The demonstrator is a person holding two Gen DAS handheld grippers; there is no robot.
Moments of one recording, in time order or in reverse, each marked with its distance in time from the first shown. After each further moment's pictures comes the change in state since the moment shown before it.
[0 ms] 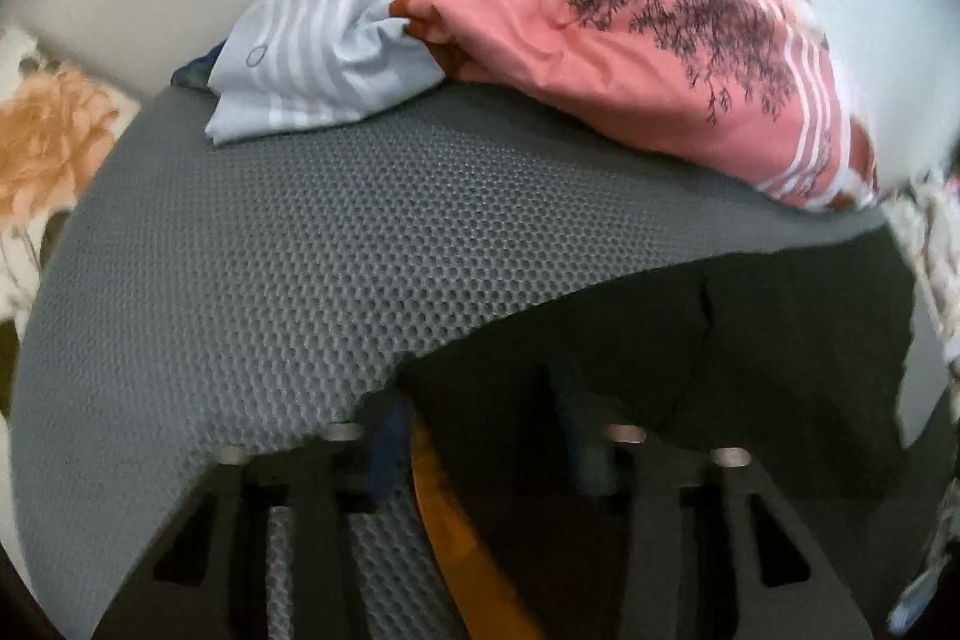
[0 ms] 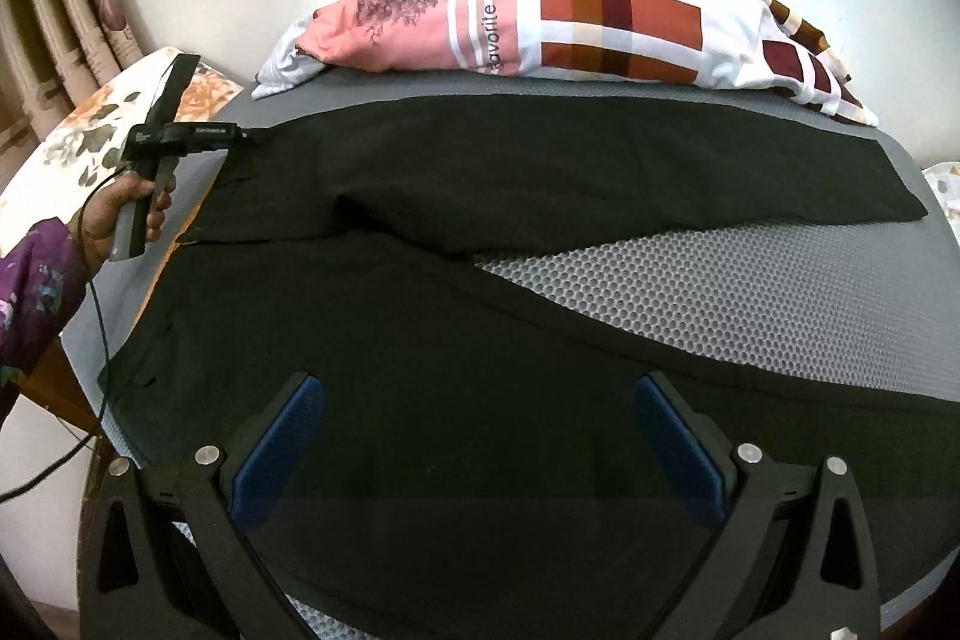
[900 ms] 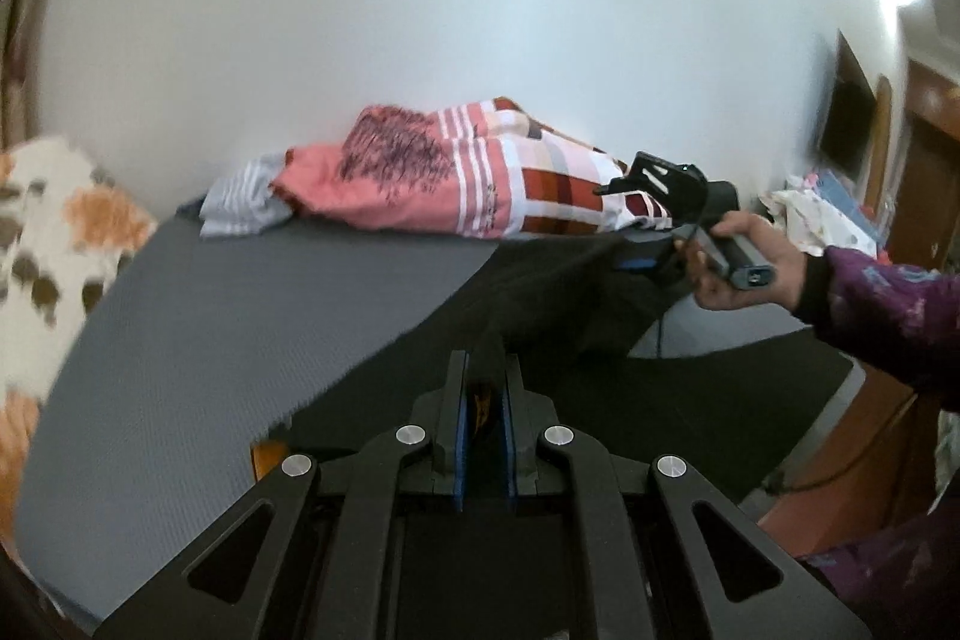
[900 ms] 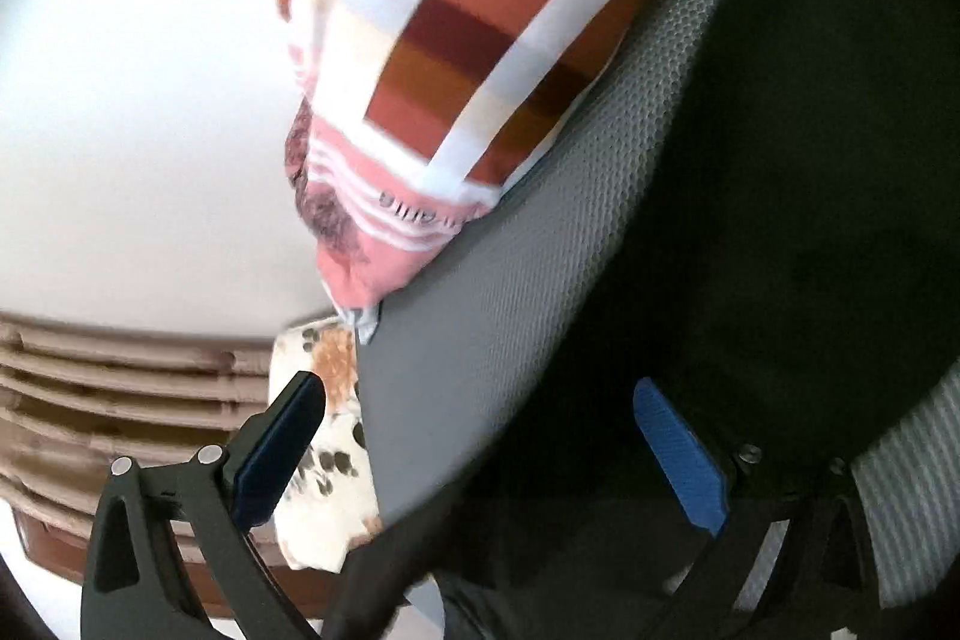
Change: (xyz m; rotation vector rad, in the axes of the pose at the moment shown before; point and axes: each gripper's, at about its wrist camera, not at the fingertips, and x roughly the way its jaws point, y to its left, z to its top) left arm -0.243 -0.169 -0.207 0.164 -0.398 -0.119; right arm 0.137 -0.146 0.158 0.802 0.121 0.545
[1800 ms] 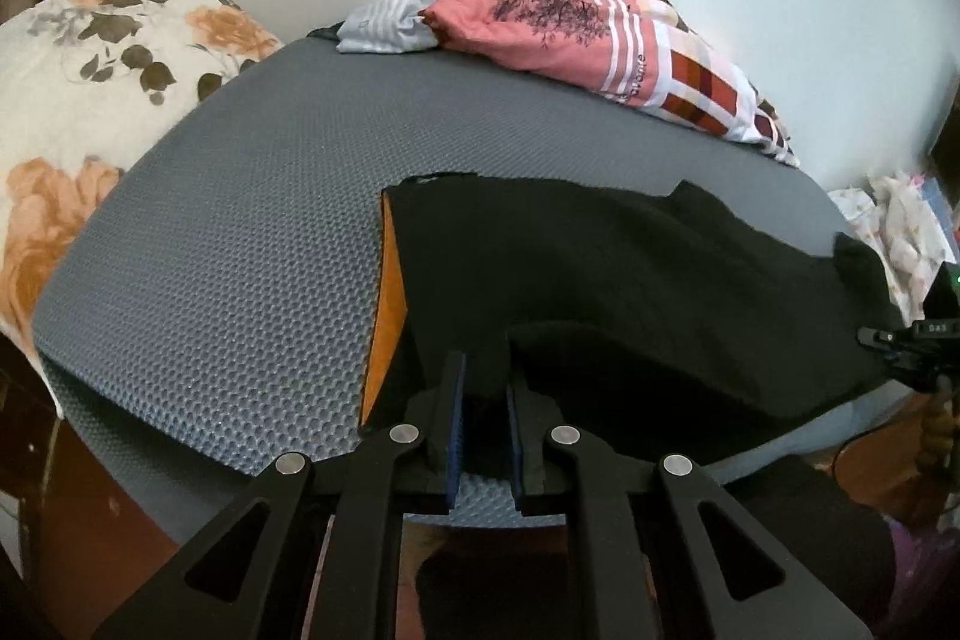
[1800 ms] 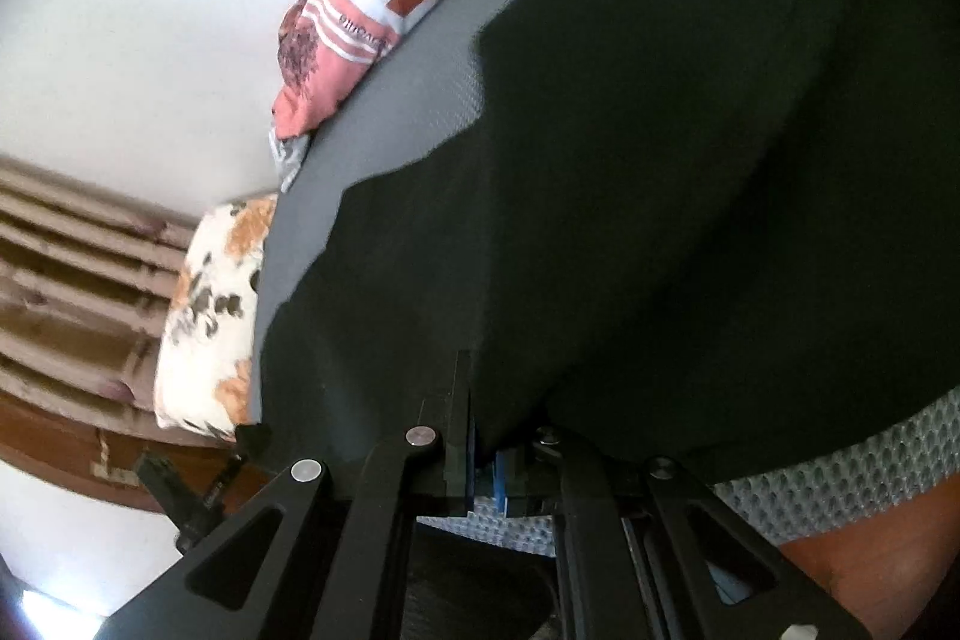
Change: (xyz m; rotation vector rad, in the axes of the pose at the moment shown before) left arm -0.007 0.047 -0.104 -0.182 0.237 0.235; right arm -0.136 -0.087 -0.250 -0.197 -0.021 -0.145
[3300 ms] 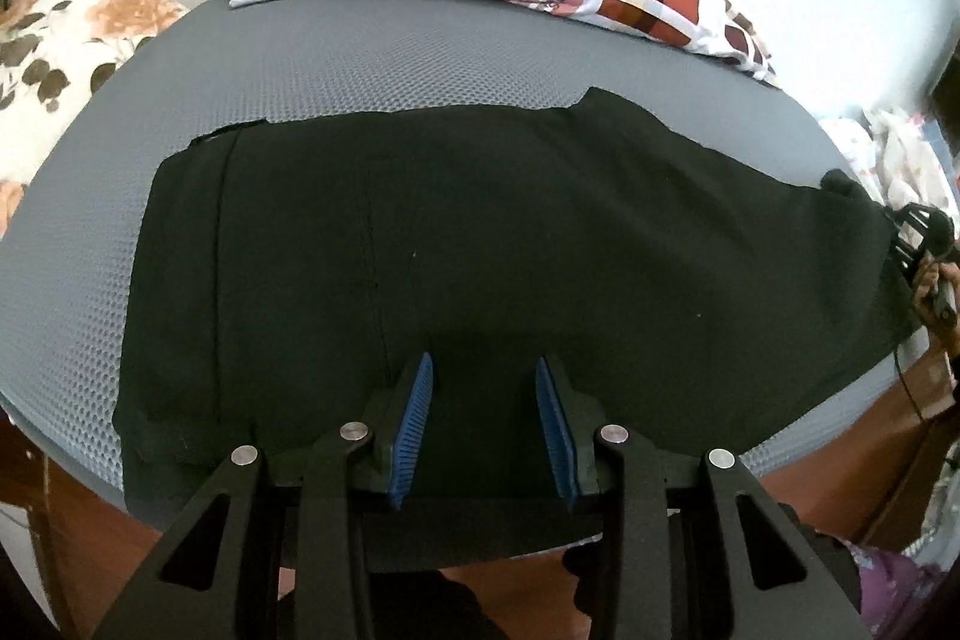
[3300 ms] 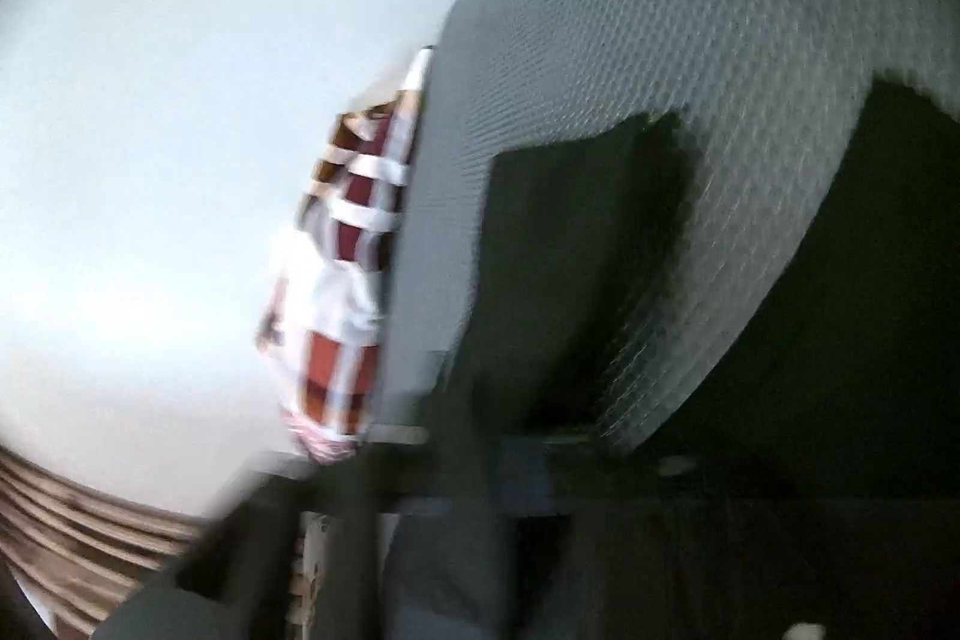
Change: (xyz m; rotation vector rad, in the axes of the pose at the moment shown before) left arm 0.062 -0.100 0.014 0.062 0.184 -0.023; right arm -0.163 -0.241 0.167 0.470 -0.461 0.144
